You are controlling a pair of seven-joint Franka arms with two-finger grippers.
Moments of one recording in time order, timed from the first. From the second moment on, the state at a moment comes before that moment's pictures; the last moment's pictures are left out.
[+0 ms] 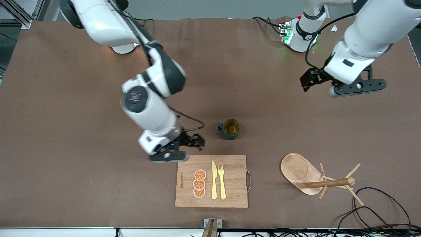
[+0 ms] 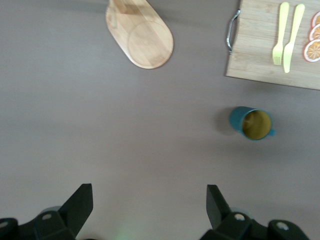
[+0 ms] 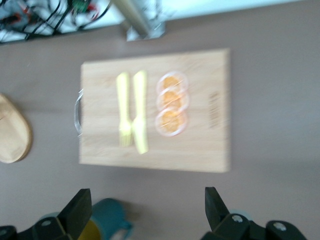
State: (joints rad) left arm -0.14 0.10 -0.28 -1.48 0.02 1.57 -0.55; right arm 0.44 0.73 0.03 -1.01 0.13 2.00 0.44
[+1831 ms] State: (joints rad) left arm -0.82 0.78 -0.20 -1.36 0.60 2.04 -2.12; right arm -0.03 0.06 0.03 -1.51 0.05 1.65 0.09
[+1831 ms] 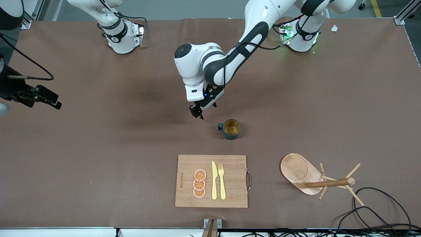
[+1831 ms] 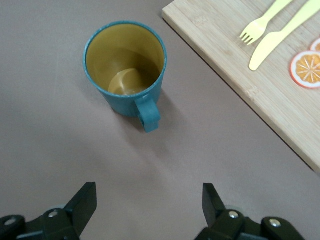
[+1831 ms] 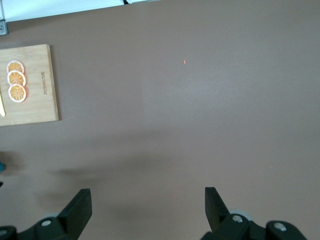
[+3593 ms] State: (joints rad) left arm -0.89 0.90 -0.03 -1.31 0.60 2.01 -2.24; right arm -0.06 0.02 0.04 -1.51 0.02 1.63 0.05
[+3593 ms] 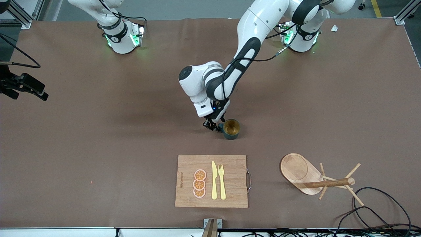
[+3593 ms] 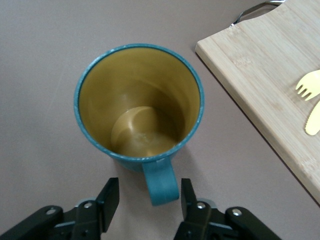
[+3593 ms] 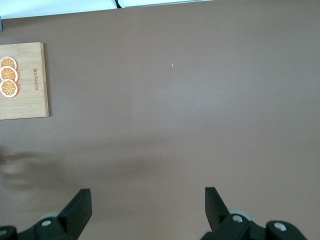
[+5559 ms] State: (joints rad) left arm -0.81 0.73 -0.04 -1.24 0.33 1.98 -1.95; right arm -0.07 0.02 0.04 -1.51 0.02 1.62 0.06
